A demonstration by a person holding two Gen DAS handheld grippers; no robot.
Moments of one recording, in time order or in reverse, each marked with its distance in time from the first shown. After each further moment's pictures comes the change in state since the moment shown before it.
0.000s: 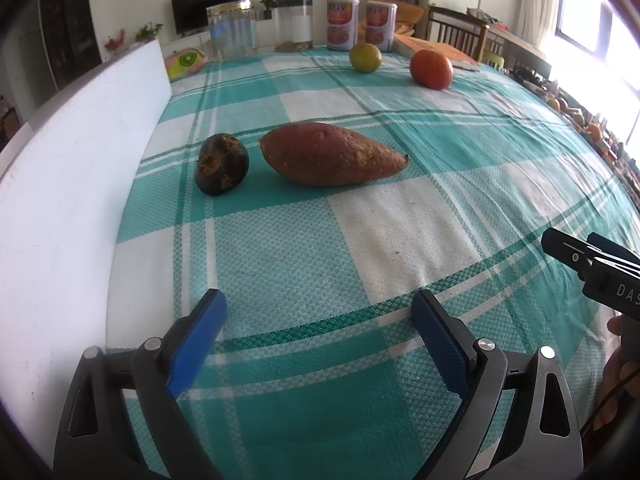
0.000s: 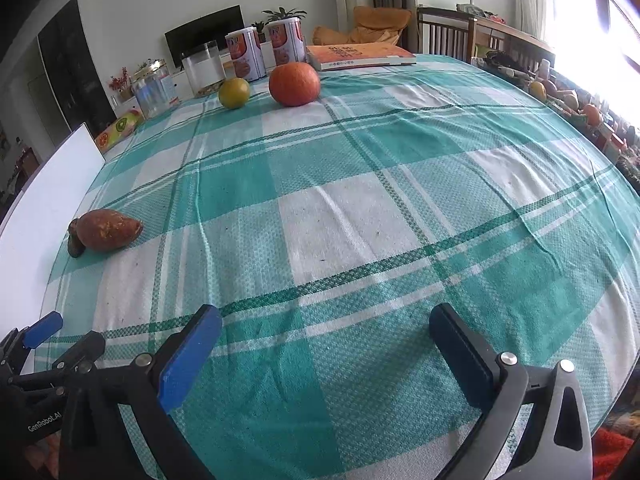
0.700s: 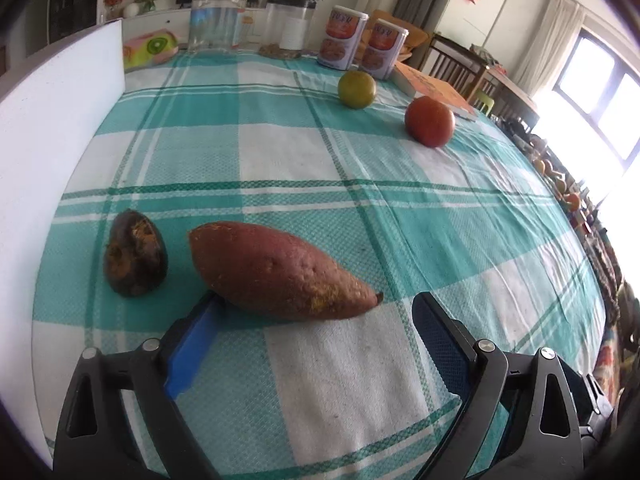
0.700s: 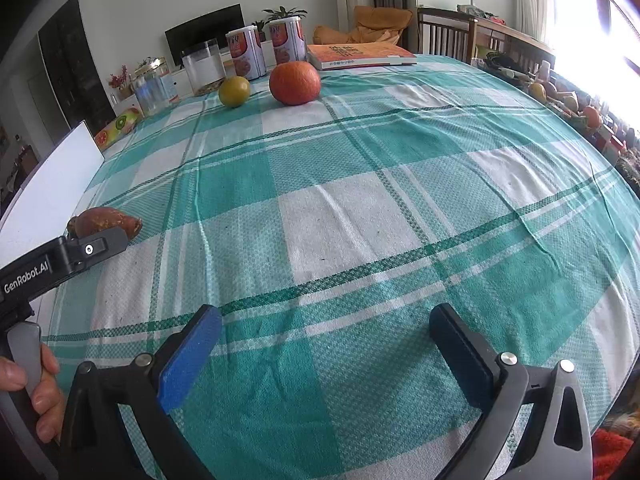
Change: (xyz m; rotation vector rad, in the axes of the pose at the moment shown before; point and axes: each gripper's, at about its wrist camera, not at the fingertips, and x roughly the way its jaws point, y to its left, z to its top) left arm 0.050 -0.006 0.078 -0.169 -0.002 -0.186; right arm 0.000 0.001 -0.001 -0.004 0.001 -0.003
